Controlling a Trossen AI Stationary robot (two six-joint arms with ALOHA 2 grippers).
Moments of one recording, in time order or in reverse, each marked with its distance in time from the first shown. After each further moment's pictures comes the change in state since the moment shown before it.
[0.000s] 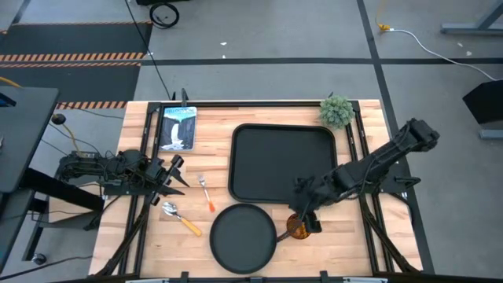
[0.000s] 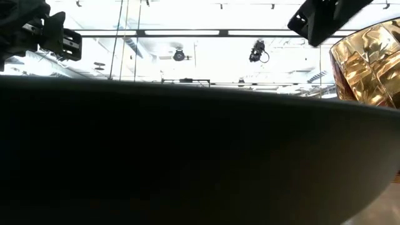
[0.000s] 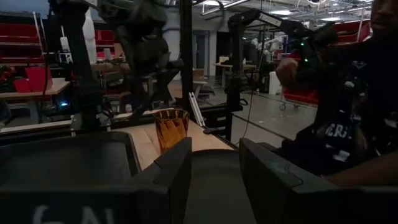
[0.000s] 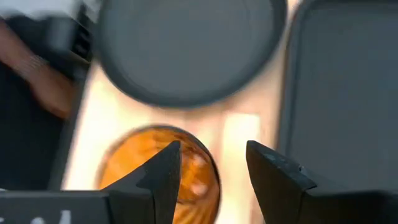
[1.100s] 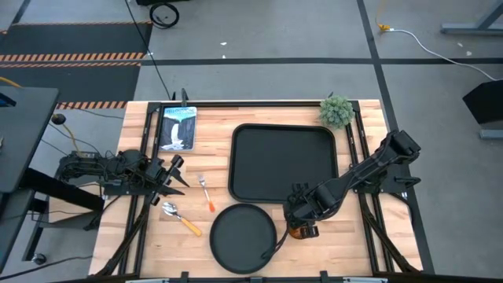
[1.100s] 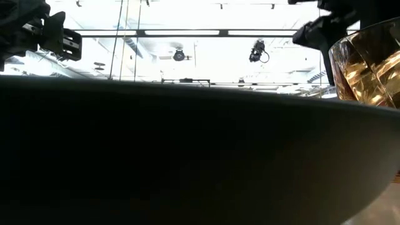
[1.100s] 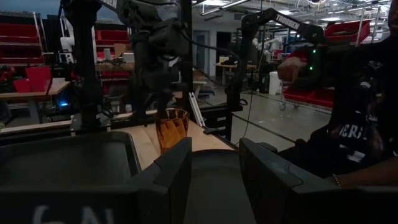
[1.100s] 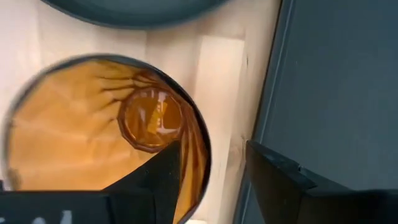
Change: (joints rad) left arm 0.000 0.000 0.000 0.000 0.000 0.000; right arm 0.034 0.229 0.173 -0.320 0.037 0.033
